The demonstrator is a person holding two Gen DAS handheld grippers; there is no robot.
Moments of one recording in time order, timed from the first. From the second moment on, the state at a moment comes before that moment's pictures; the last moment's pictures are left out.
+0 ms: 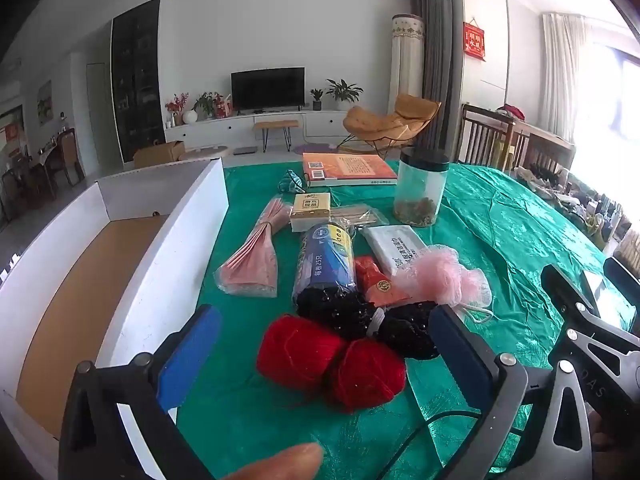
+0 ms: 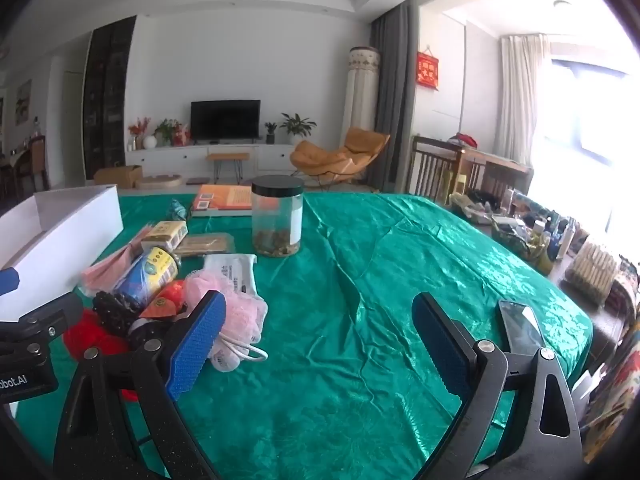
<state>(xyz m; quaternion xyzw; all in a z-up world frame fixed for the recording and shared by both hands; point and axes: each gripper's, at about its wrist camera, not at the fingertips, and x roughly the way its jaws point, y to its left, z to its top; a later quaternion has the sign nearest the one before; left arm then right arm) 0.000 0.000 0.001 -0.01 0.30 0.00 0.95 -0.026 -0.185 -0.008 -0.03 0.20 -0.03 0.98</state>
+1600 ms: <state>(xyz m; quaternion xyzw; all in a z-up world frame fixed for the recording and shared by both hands) -0.006 -0.006 -0.011 0.01 0.31 0.01 0.95 -0.027 -0.179 -0.005 -0.04 0.19 -0.03 0.98</state>
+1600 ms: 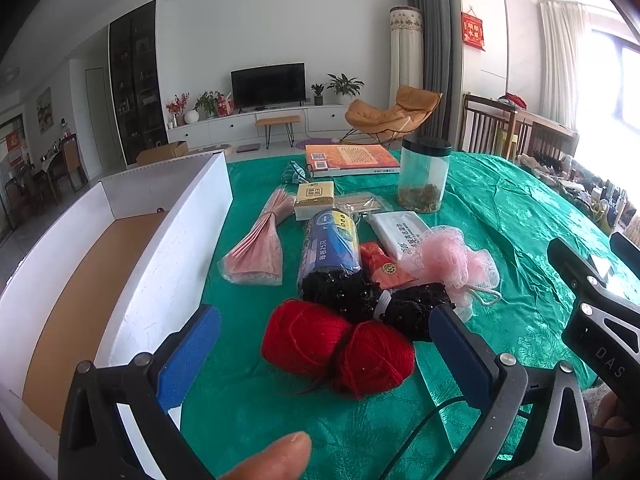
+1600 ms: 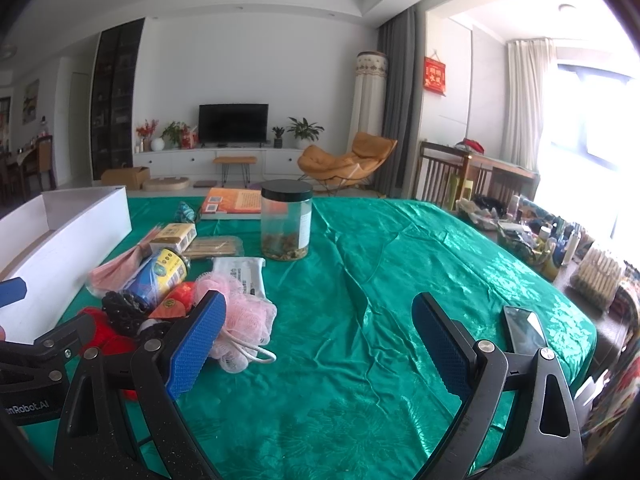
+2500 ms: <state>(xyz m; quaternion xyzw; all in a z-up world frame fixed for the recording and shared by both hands) -0.008 -0.006 -0.015 0.01 0.31 0.01 0.95 -0.028 -0.179 -0.006 -0.04 0.19 -0.03 0.98</state>
